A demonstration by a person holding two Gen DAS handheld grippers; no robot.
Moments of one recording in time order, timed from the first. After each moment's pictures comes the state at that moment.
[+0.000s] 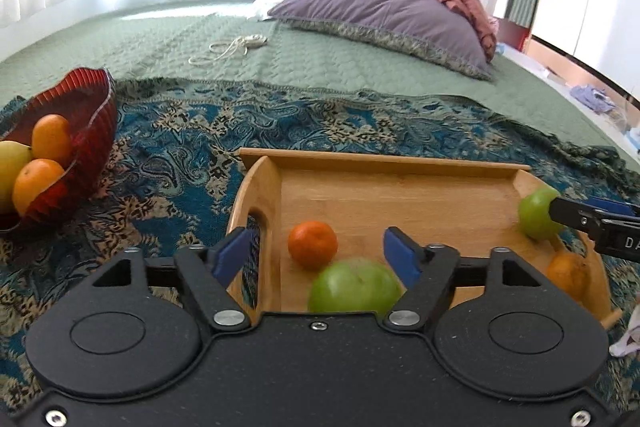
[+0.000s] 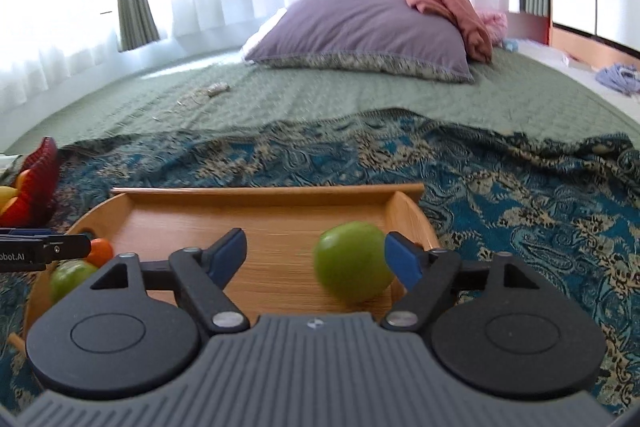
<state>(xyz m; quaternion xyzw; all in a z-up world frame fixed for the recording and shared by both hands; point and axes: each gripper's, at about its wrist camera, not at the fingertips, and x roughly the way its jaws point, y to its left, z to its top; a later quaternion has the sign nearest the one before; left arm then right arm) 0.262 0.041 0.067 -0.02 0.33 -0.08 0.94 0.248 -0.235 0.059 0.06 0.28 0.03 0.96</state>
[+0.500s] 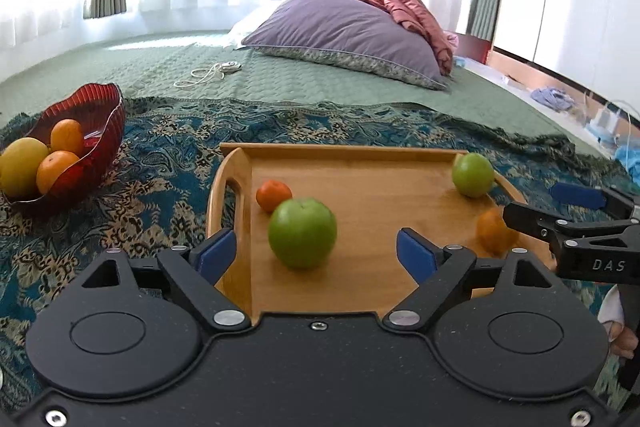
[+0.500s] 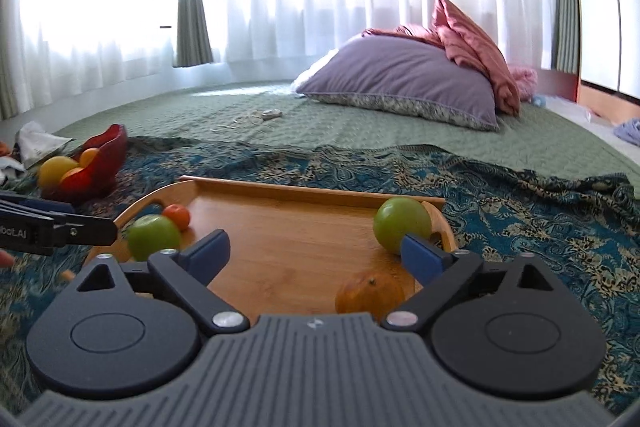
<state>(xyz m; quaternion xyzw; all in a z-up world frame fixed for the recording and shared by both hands) 0.155 0.033 0.080 -0.01 0.28 -0.11 0.95 0.154 -0.213 0.067 0.01 0.21 0.09 0.97</state>
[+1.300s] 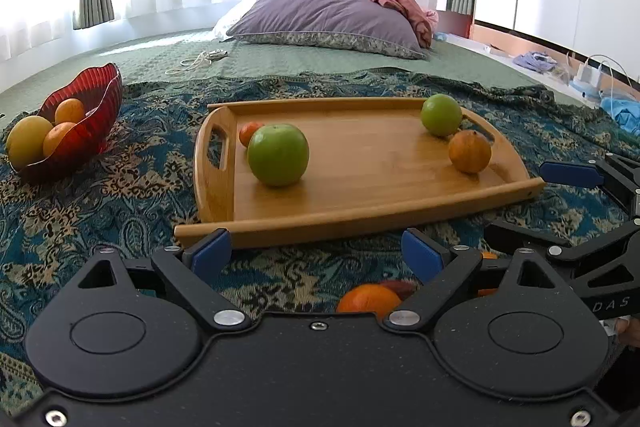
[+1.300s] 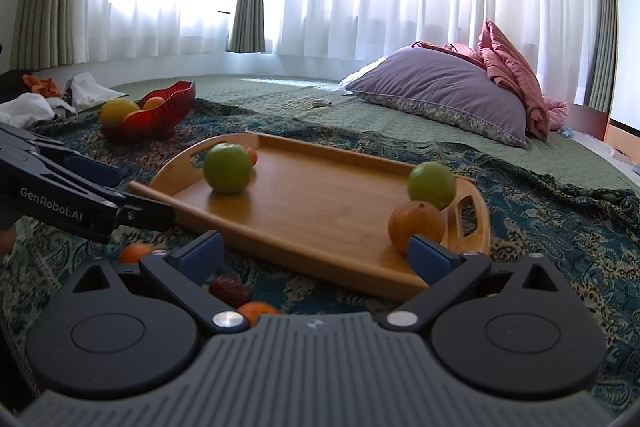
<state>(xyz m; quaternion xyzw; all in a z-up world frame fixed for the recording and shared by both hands) 0.088 0.022 0.045 0.03 0.29 -0.13 0.95 0.075 -0.189 0.034 -0.05 0.19 0.14 0.97</state>
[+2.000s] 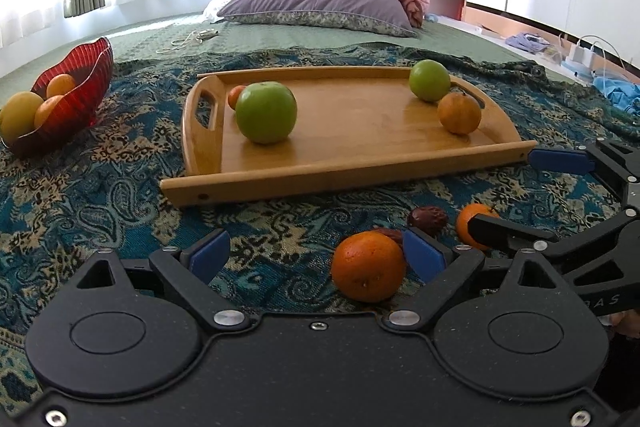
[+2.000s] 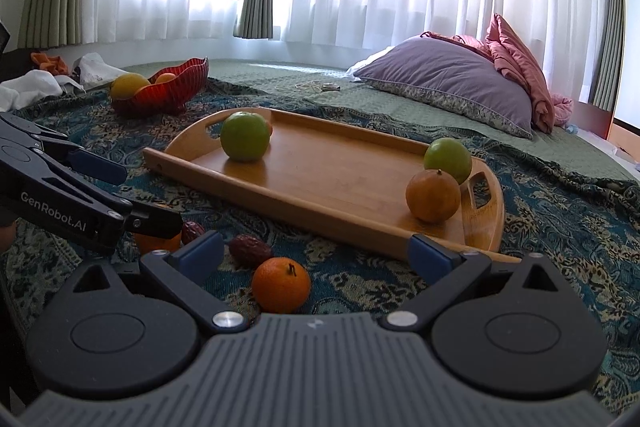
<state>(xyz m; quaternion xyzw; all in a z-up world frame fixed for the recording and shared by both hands) 0.074 0.021 0.022 0.03 0.31 -0.14 0.94 0.060 -0.180 0.015 -0.07 0.21 0.15 0.96</state>
